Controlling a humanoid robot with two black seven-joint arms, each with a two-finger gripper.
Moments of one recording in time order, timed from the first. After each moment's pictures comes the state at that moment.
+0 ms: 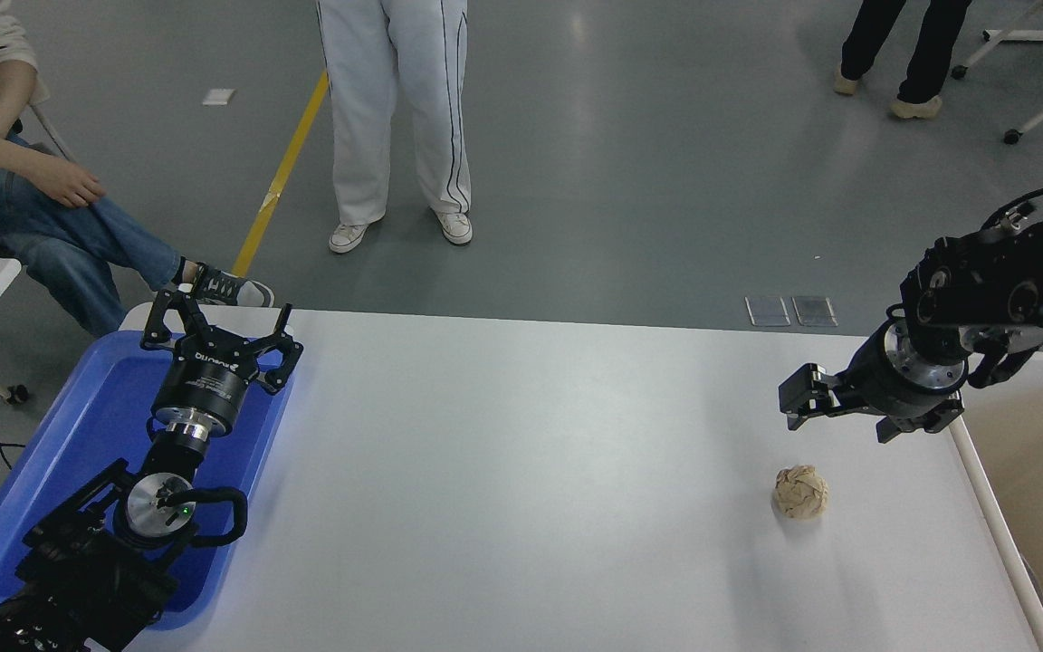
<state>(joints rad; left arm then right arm) -0.52 0.21 -0.98 -0.54 -0.09 -0.62 -0.36 1.62 -0.35 -1.19 1.10 -0.21 0.47 -0.06</state>
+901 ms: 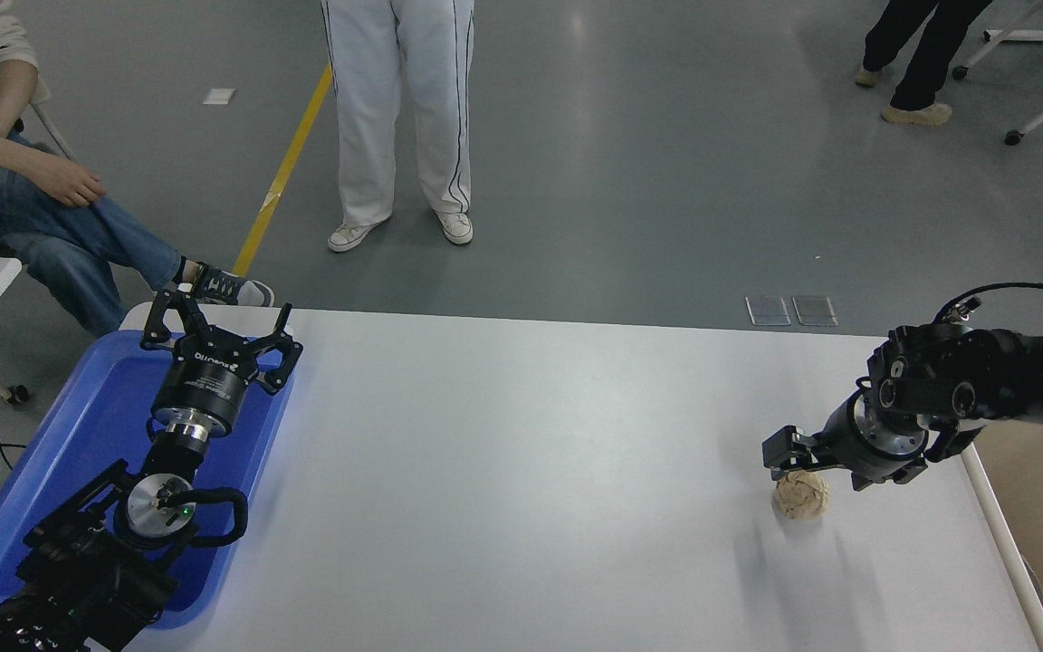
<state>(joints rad) -0.52 0.21 -0.98 -0.54 -0.09 -0.62 -0.36 1.33 -0.32 -1.01 0.86 -0.33 0.44 -0.06</state>
